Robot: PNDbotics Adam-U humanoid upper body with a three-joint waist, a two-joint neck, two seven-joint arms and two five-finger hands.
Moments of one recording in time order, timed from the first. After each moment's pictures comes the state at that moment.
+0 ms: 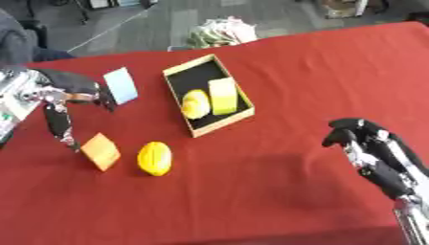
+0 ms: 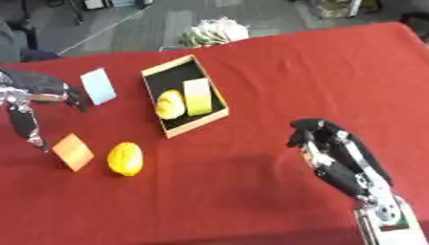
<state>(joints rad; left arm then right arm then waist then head) -0.57 0.83 -0.36 -1.37 -0.75 -0.29 -0.81 -0.15 -0.18 0.13 -1.71 -0.01 -0.17 0.33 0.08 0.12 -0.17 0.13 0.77</state>
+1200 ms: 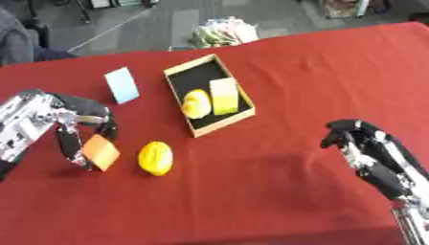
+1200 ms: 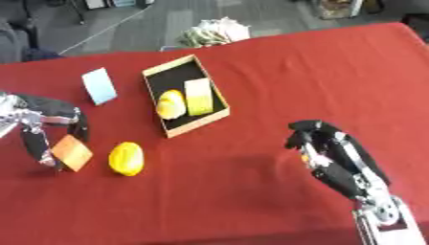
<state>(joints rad) -0.53 0.79 -0.40 -1.36 -0.75 -0.29 -0.78 -0.15 -0.18 0.14 -1.71 -0.01 -0.17 0.33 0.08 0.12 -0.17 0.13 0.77</state>
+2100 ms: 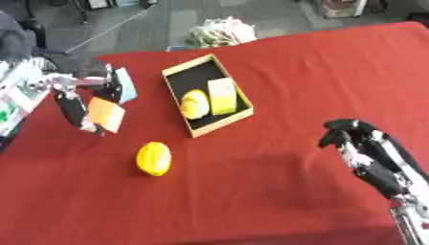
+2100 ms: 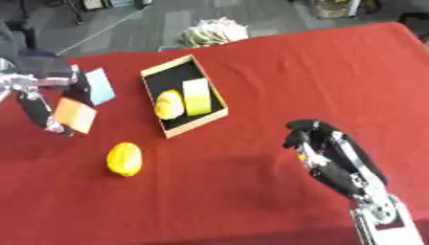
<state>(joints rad) -0.72 0.75 -0.32 -1.45 -0.72 -0.22 -0.71 -0.15 -0.18 0.14 -1.70 -0.01 -0.17 0.33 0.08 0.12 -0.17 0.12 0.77</state>
